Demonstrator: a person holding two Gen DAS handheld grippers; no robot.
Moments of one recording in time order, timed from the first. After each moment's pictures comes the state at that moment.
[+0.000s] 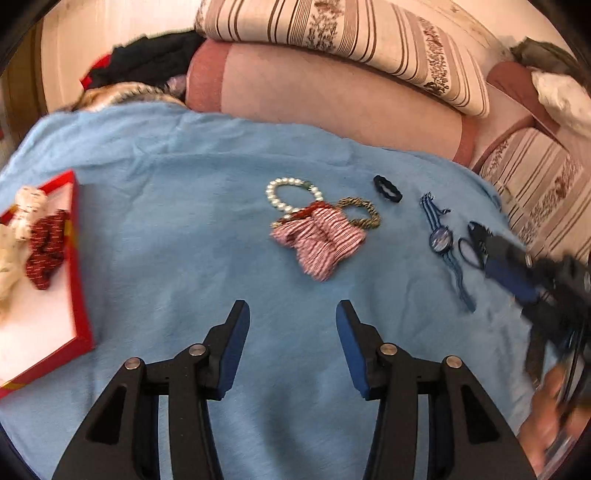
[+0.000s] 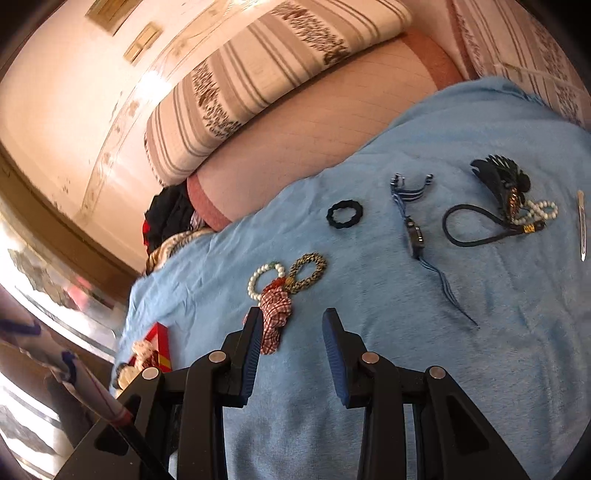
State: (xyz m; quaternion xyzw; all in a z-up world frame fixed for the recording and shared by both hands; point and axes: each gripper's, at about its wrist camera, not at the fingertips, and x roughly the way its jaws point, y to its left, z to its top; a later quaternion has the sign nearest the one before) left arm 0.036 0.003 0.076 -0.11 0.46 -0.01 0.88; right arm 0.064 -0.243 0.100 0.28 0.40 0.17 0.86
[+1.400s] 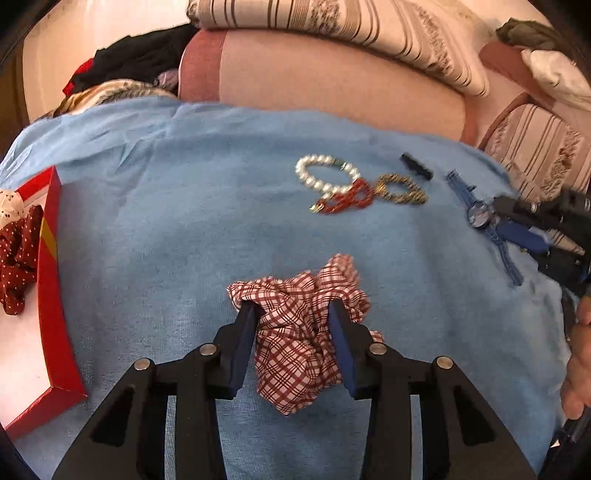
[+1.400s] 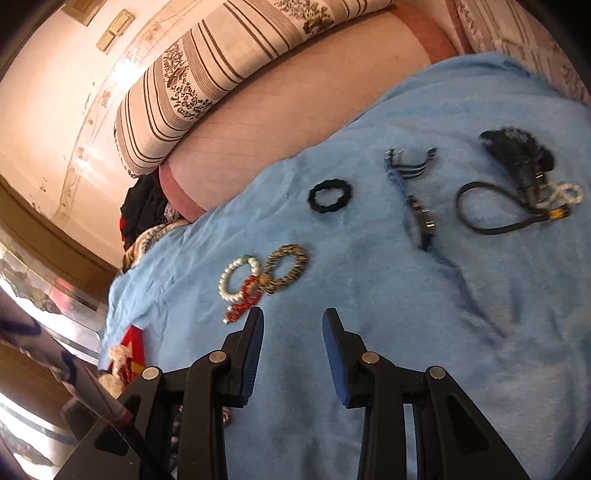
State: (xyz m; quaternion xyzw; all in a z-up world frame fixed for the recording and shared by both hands) left arm 0.048 0.048 0.014 -0.07 0.44 -0.04 0.89; right arm 0.108 -0.218 0.061 0.27 0.43 0.15 0.85
